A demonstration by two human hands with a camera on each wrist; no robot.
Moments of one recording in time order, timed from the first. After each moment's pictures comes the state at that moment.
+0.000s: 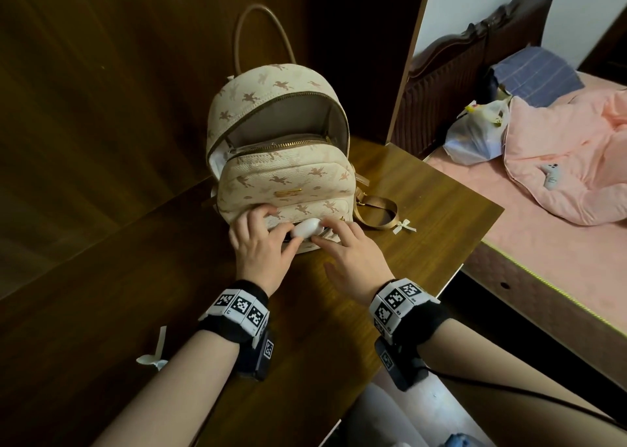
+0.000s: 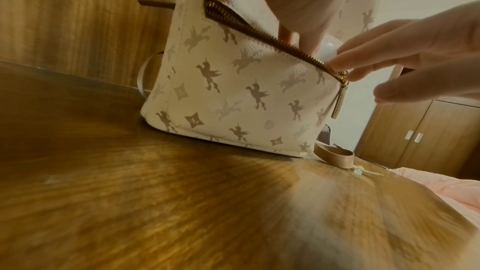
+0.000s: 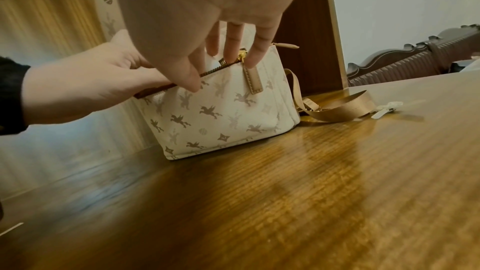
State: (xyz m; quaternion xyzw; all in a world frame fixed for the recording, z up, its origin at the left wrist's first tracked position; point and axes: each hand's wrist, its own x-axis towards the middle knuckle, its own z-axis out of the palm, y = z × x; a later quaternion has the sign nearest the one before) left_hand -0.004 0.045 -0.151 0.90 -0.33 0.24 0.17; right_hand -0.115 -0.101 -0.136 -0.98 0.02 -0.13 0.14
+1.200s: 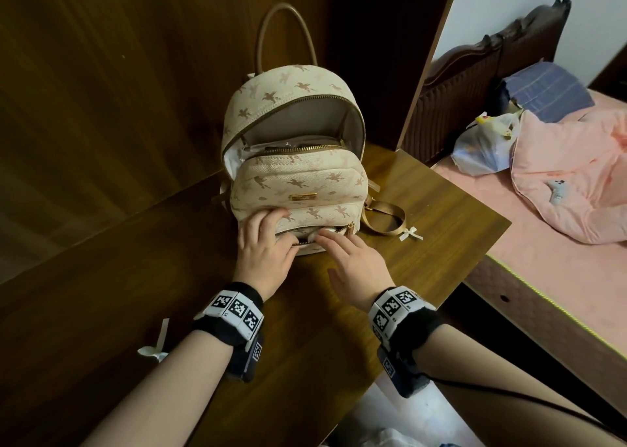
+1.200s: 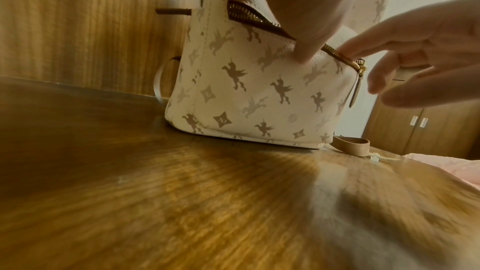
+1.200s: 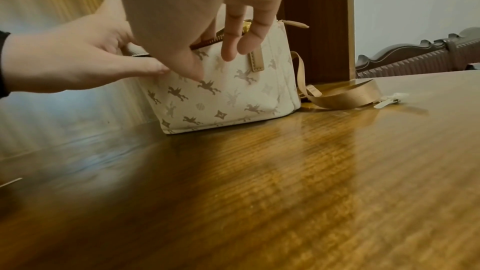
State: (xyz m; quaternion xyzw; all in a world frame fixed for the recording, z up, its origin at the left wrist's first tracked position) left_hand 0.001 0.063 -0.154 0.86 -0.41 0.24 0.16; right_hand -0.108 -0.094 -0.148 -0.98 0.01 -0.13 0.14
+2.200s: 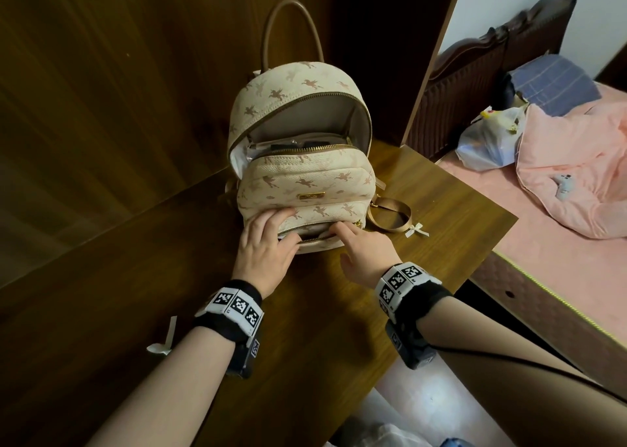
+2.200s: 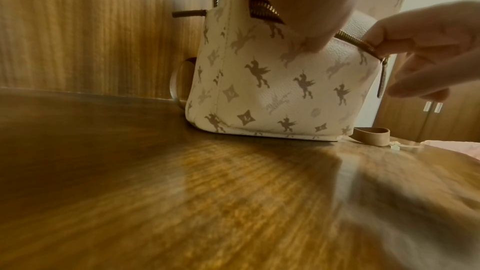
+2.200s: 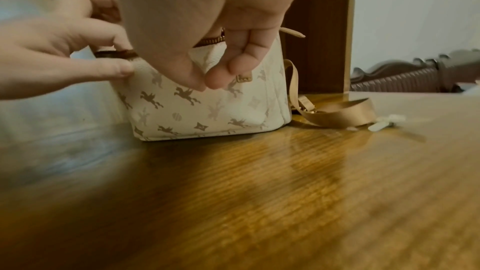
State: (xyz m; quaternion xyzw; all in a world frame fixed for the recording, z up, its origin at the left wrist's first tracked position) left_hand 0.009 0.074 -0.157 0.84 -0.46 0.25 0.14; right_hand -0.092 -0.104 -0.120 -0.99 0.08 0.05 0.10
